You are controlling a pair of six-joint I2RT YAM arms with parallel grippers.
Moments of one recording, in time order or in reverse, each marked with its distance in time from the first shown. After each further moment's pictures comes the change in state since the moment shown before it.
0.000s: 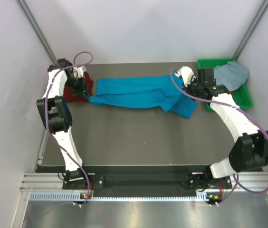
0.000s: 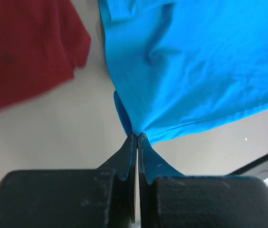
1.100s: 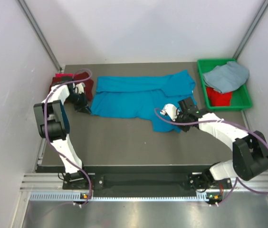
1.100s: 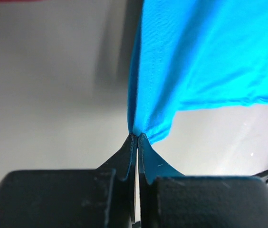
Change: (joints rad) left arm 0.012 -0.145 -0.480 0.297 -0.072 -0.182; right arm 0.240 -0.029 -0.412 0.021 0.031 -0.047
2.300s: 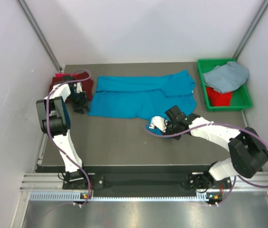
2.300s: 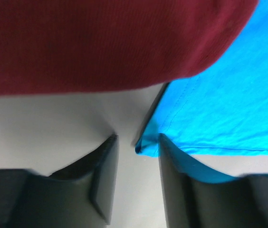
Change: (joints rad) left arm 0.000 0.079 0.058 0.067 -0.181 -0.047; right arm 0.196 0.023 -0.028 -0.002 -0.023 -0.046
